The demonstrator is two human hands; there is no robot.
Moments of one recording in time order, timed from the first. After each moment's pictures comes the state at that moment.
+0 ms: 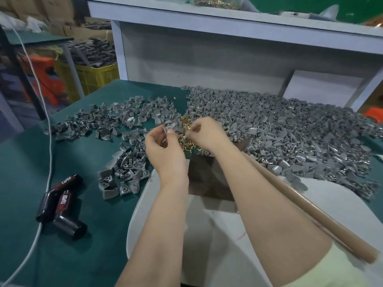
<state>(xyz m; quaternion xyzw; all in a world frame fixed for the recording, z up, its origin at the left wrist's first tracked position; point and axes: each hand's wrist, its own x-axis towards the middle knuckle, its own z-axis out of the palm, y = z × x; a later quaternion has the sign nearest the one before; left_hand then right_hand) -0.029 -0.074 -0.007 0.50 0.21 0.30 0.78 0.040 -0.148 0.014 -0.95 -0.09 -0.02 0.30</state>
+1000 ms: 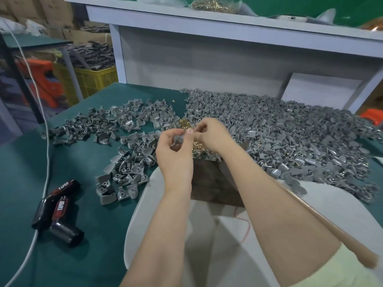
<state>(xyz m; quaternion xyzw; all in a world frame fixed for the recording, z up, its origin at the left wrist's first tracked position) -0.034 -0.083 -0.009 0.58 0.13 0.26 0.76 0.047 -0.165 0.014 -0.93 -0.08 -0.04 0.35</state>
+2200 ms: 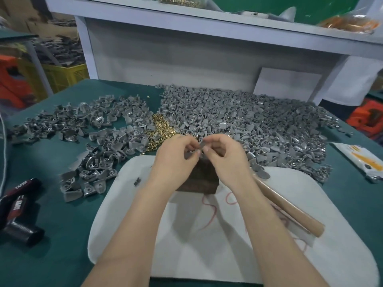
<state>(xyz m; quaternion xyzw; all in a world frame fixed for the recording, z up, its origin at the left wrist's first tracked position) -0.048 -0.107 -0.008 0.87 -0.13 0.16 0.44 -0.051 -0.238 -0.008 -0.83 -0.05 -0.16 0.54</state>
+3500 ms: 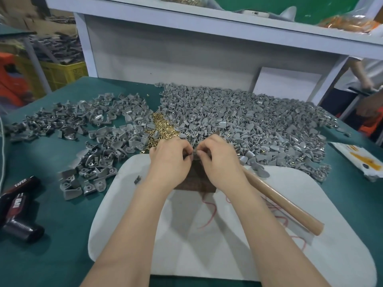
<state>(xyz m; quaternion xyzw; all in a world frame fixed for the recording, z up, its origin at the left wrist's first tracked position) -0.047 -0.102 -0.007 0.94 -0.08 0.11 0.31 -0.050 -0.231 -0.008 -0.94 -0.12 -0.18 0.26</state>
